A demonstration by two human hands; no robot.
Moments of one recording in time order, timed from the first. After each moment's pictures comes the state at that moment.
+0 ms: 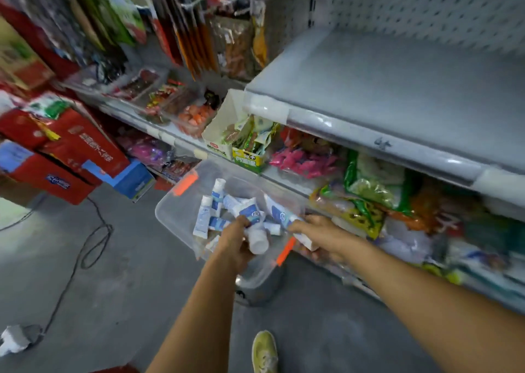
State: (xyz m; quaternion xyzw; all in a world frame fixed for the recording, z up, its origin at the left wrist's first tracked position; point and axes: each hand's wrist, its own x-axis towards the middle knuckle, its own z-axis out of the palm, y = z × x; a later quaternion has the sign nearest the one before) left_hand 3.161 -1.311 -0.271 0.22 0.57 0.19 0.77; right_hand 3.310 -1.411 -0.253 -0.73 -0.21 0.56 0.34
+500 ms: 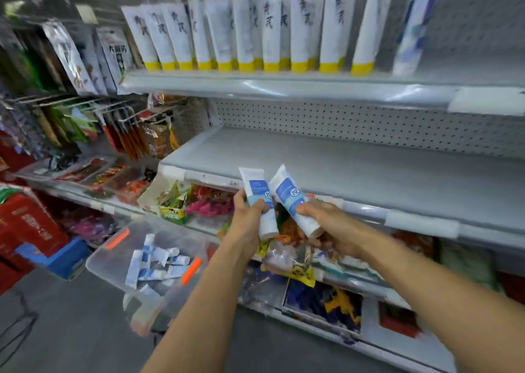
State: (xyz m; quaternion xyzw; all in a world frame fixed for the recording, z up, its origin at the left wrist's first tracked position) left_hand 3.309 -1.603 -0.066 0.50 0.34 0.30 0.74; right_hand 3.410 -1.732 -0.047 -0.69 -0.23 0.44 0.53
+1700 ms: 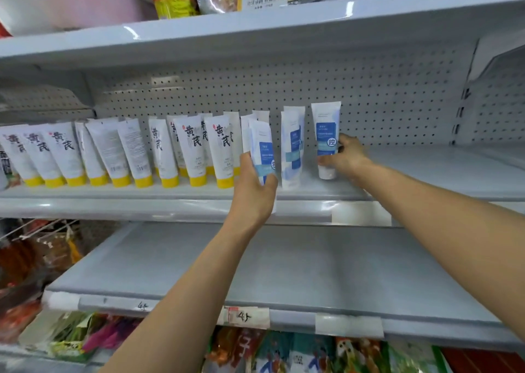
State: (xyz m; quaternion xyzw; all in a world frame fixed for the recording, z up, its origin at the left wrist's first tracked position) left_hand 3.521 -1.669 0.140 0.78 0.09 0.40 0.48; right_hand 3.687 -1.790 0.172 -0.80 -0.23 -0.02 0.55
